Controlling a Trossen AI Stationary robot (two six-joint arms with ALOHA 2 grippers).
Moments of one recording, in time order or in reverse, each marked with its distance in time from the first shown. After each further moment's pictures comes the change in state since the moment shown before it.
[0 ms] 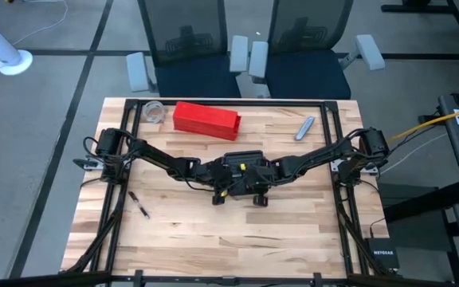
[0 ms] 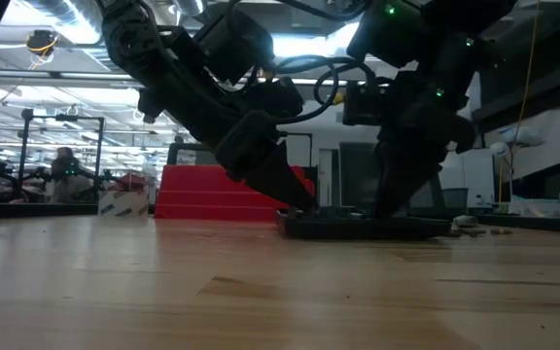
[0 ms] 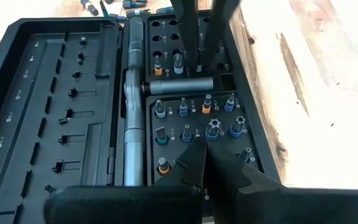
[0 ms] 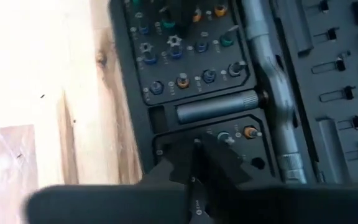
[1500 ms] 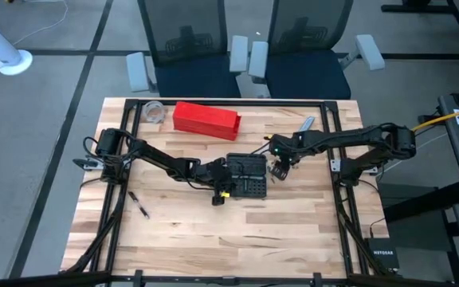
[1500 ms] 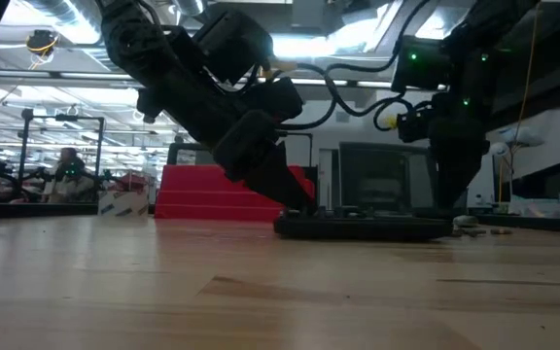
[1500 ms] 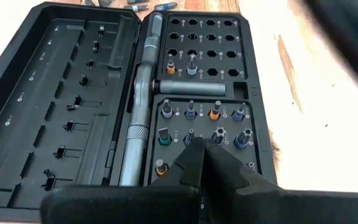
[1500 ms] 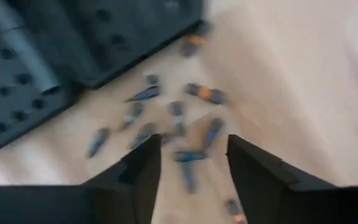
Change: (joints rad) left arm 0.000 0.000 0.000 -0.008 0.001 -0.018; right arm -0.334 -0.311 -0.174 -0.317 -0.088 0.096
